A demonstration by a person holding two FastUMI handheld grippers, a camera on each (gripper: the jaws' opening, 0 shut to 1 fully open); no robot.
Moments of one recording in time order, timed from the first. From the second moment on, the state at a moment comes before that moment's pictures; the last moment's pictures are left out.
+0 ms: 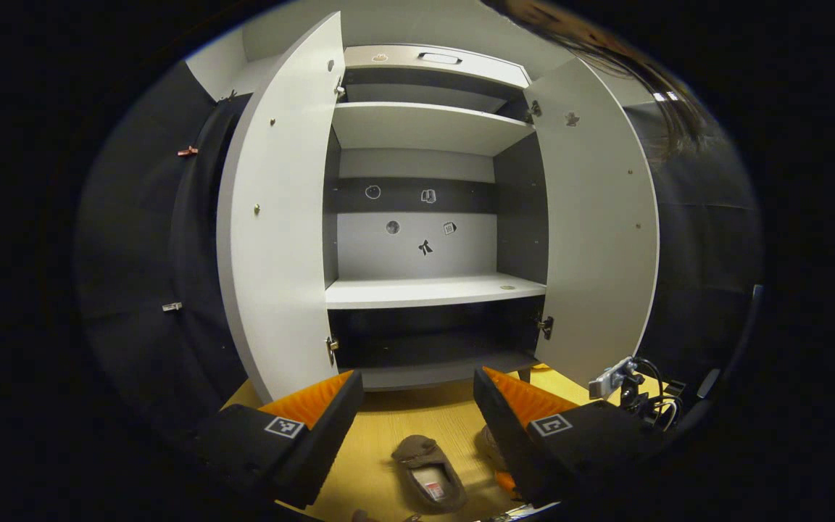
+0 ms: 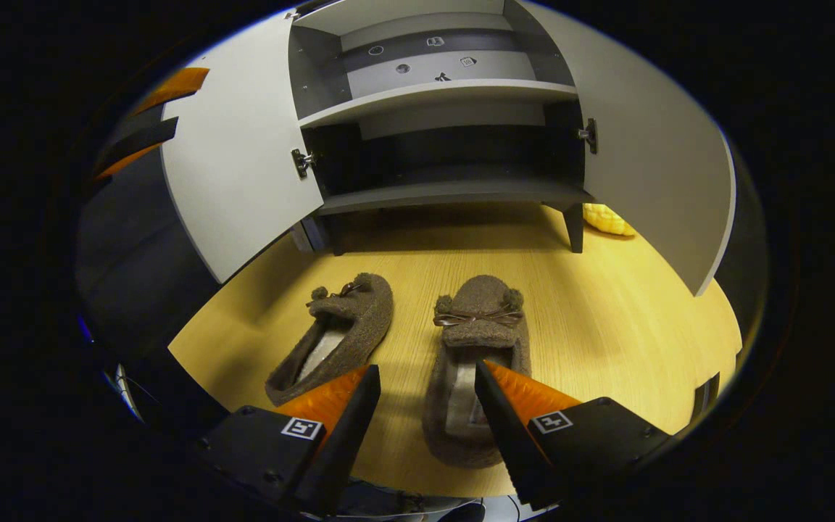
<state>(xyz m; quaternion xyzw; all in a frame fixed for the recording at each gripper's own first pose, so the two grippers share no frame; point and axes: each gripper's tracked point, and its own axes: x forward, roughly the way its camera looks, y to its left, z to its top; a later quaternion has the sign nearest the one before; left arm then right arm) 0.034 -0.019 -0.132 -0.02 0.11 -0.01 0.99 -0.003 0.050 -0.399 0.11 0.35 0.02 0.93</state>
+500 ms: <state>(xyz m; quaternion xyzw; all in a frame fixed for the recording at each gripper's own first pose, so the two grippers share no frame) 0.045 -0.012 -0.159 -0.02 0.14 0.00 0.99 0.046 0.045 -0.436 0.07 0.33 0.03 0.94</state>
